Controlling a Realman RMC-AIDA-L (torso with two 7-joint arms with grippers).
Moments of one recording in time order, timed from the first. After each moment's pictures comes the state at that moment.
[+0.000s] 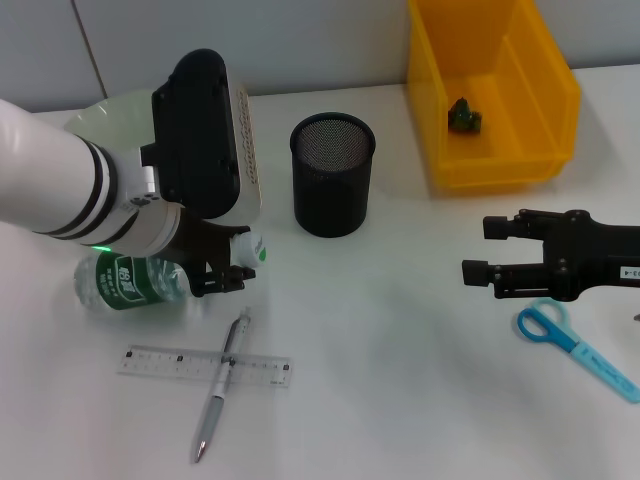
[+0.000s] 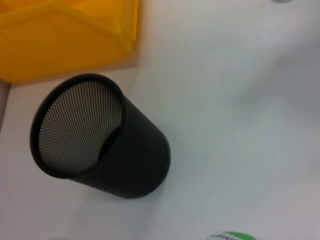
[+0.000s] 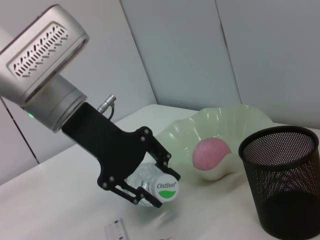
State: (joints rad) left arm -0.59 -2.07 1.68 1.41 2.58 1.27 -2.00; right arm 0.29 2.06 -0.86 -0.99 -1.85 -1.60 1.65
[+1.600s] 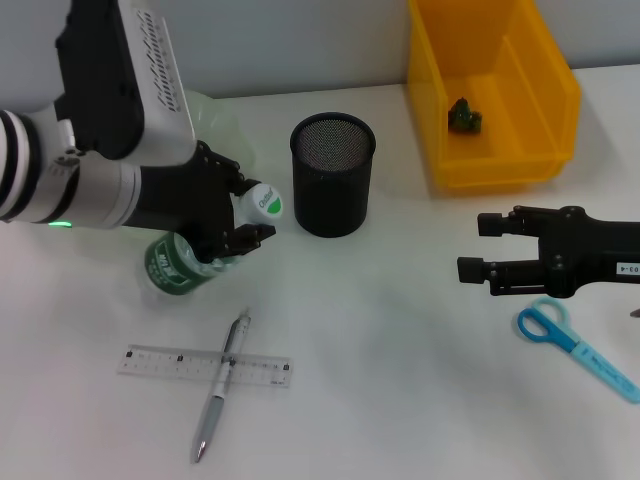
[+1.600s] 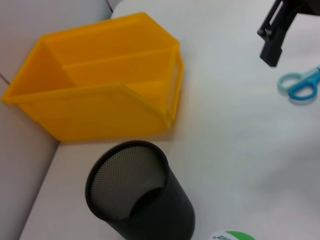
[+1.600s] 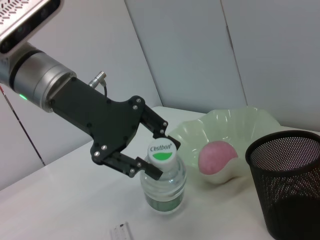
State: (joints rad) left arm -0.50 -2.07 1.50 1.48 2.31 1.27 -1.88; right arm 0.30 2.06 -0.86 -0.99 -1.84 -1.61 1.65
